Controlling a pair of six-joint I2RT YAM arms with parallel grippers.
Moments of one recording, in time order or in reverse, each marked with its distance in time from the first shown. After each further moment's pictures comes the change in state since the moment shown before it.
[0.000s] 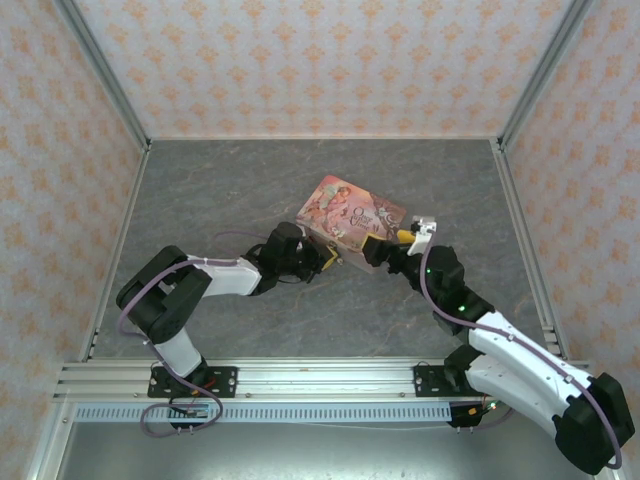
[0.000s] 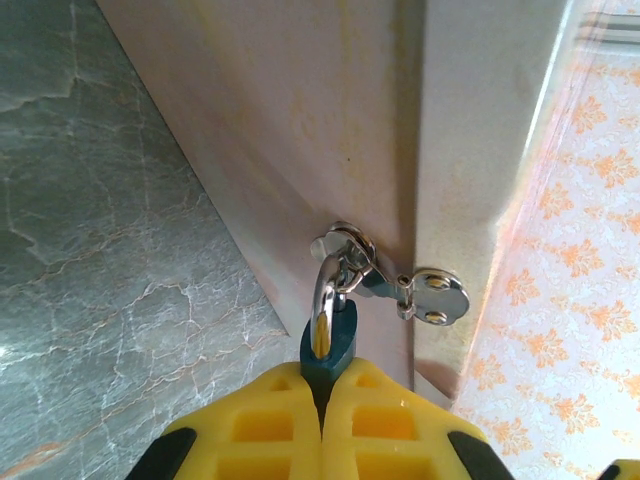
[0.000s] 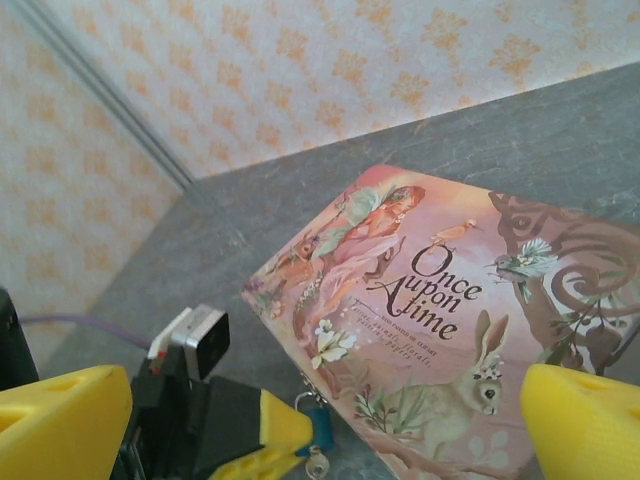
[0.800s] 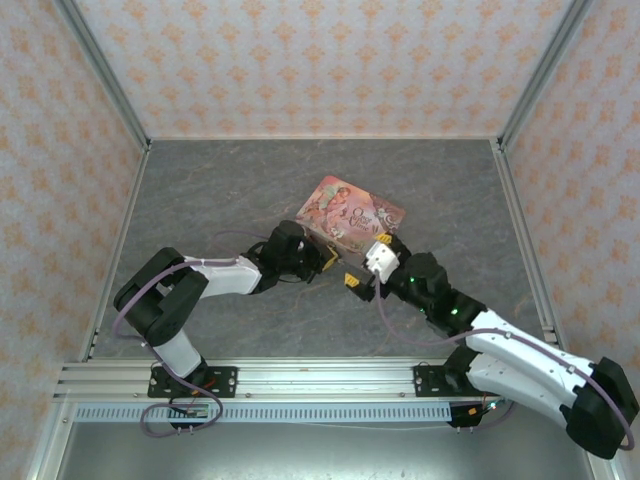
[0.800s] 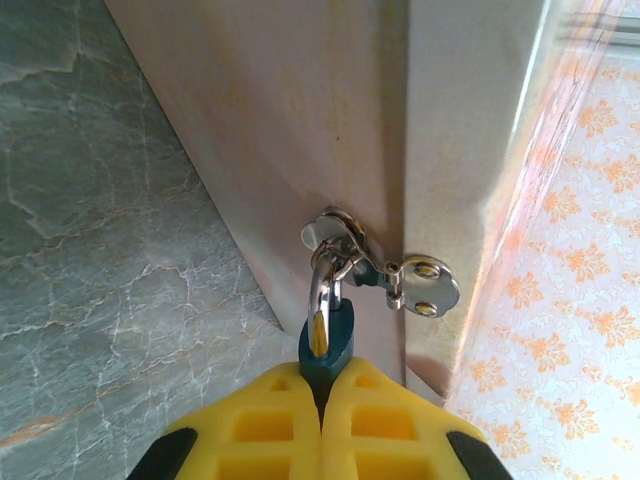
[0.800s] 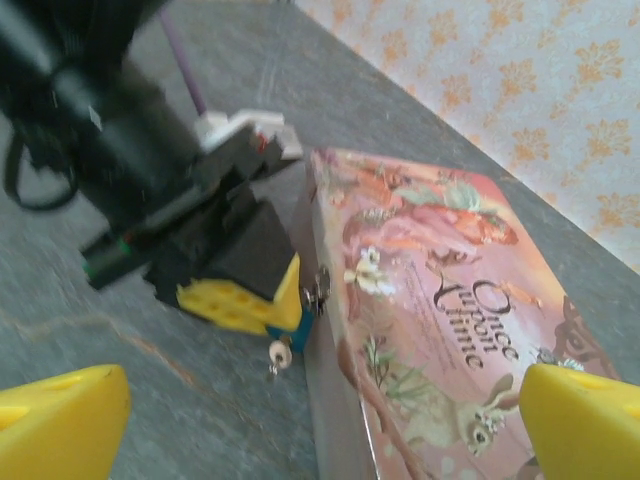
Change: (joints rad) left arm -0.010 -0.018 0.022 -0.062 -0.007 -0.023; right arm 0.180 0.048 -0.011 -0.085 -0.019 -0.842
